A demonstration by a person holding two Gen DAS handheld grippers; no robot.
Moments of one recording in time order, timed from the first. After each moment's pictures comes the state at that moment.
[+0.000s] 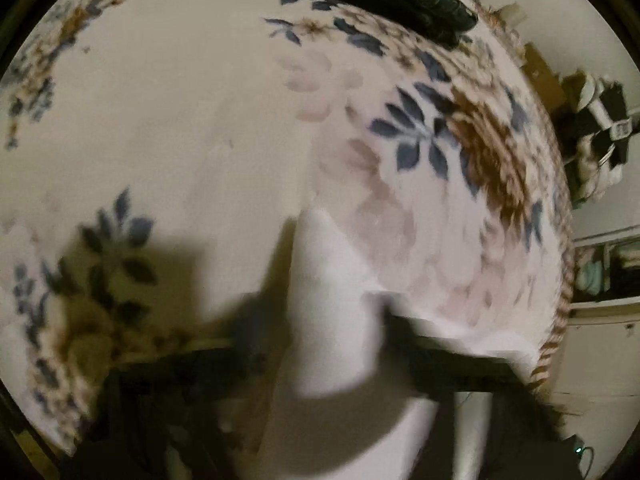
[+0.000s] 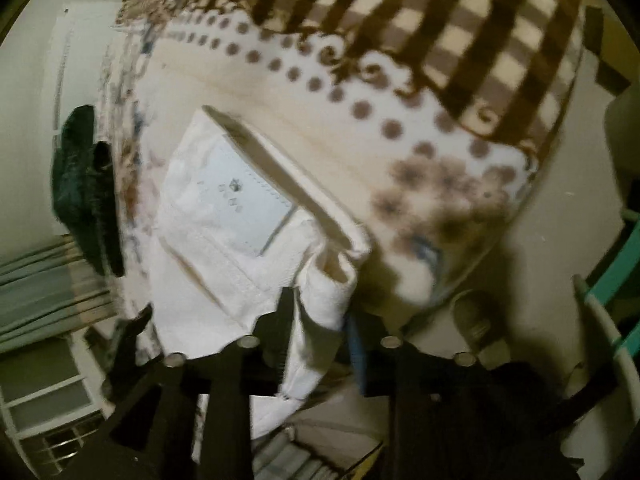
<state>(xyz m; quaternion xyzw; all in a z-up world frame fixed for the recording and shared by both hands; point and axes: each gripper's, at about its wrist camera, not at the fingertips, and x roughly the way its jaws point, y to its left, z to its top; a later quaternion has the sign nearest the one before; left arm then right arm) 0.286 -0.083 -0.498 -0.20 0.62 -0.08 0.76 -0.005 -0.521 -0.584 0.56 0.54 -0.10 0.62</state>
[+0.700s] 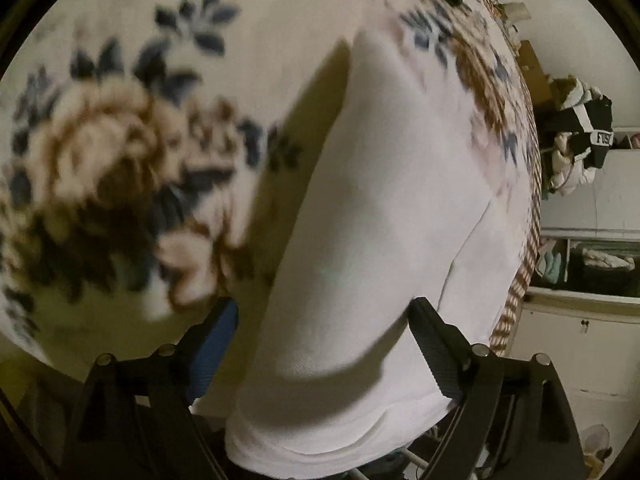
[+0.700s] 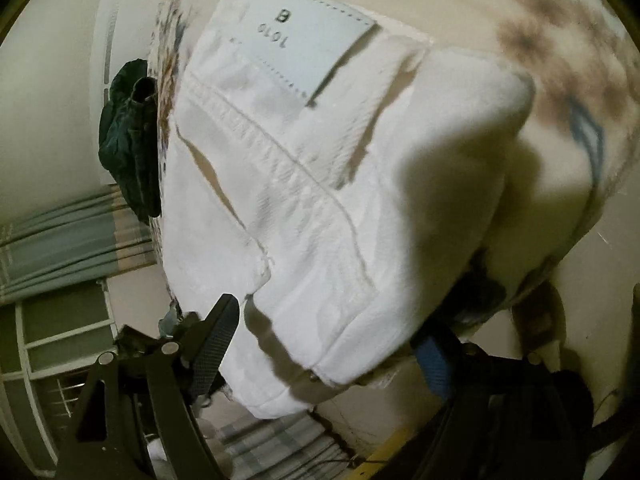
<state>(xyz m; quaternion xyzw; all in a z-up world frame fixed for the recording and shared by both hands) 0.177 -0.070 -0.515 -0.26 0.67 -0.12 0.69 0.012 -0.433 -0.629 0.58 0.52 0.02 0.62</state>
